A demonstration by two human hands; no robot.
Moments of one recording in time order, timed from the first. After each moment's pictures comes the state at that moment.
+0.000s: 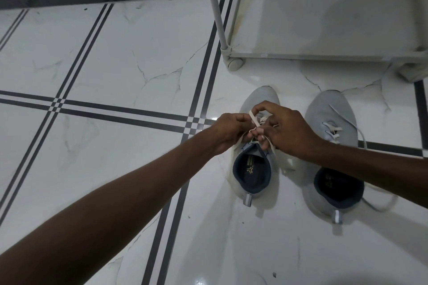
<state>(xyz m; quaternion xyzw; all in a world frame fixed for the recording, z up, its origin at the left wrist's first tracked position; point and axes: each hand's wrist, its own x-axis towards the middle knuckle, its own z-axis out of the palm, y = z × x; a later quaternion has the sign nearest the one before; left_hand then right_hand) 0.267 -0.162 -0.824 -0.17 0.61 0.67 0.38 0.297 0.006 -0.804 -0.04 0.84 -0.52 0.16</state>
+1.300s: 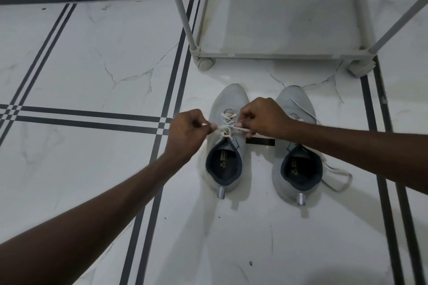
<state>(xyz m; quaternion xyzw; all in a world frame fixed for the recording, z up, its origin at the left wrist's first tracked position) 0.303 -0.181 -0.808 -0.06 0.88 0.47 0.09 0.280 0.034 -0.810 -0.07 0.90 -0.39 0.19</state>
